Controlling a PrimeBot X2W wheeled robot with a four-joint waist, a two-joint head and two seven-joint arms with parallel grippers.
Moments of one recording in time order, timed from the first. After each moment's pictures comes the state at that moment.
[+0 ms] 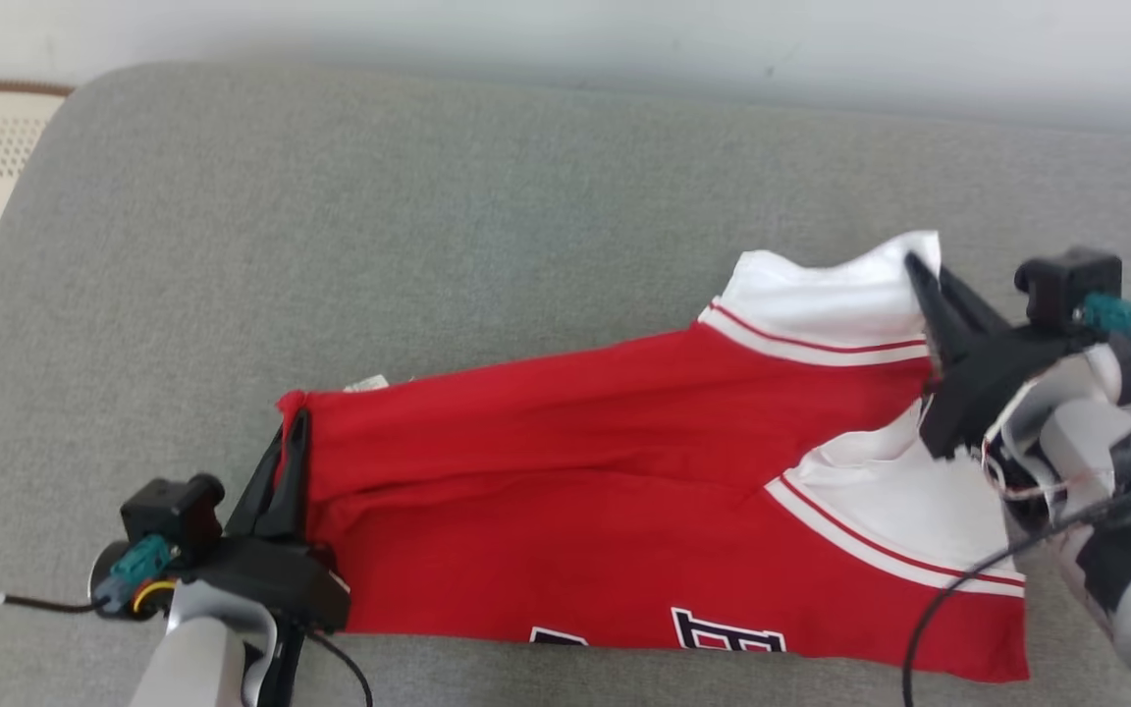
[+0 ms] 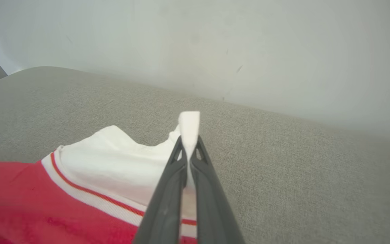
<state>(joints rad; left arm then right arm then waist) -0.51 0.05 -0.04 0.52 -0.18 -0.11 -0.26 -0.90 -0.50 0.96 0.81 0.81 0.13 -0.26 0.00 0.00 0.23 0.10</state>
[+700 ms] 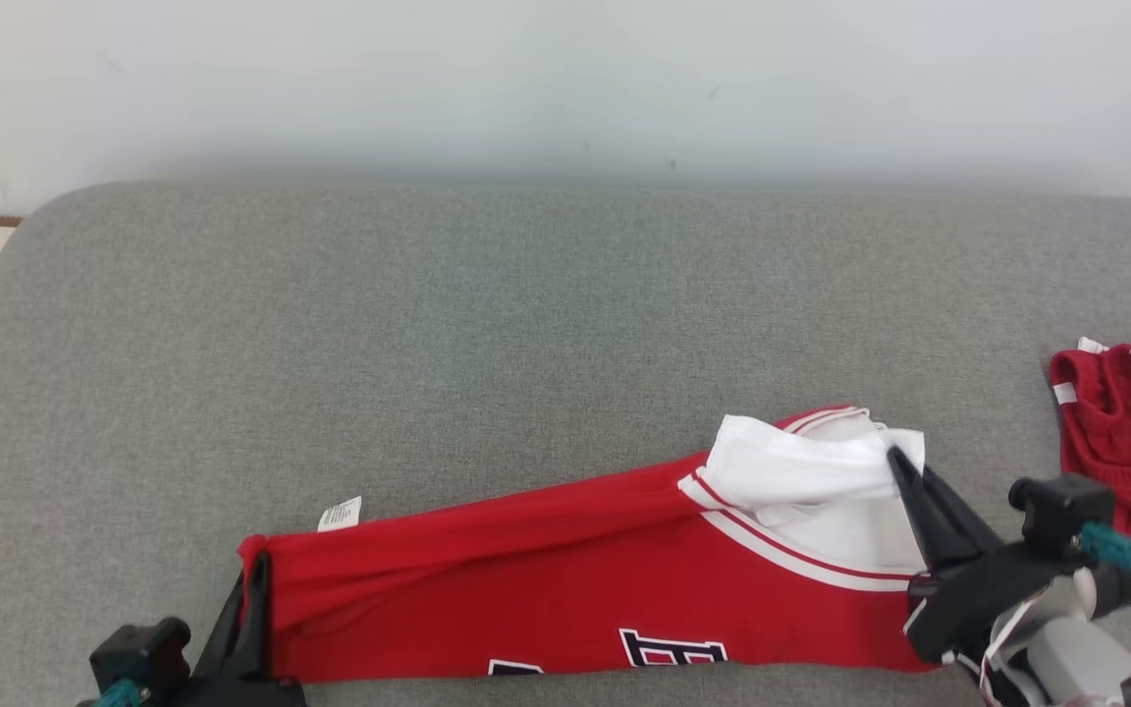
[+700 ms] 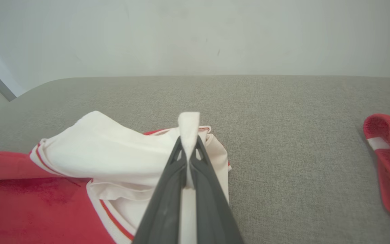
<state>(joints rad) -0.27 0.05 0.05 0.45 -0.18 -0.10 -0.26 -0.40 -0.49 0.64 0.47 0.66 0.13 -0.26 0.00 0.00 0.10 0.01</state>
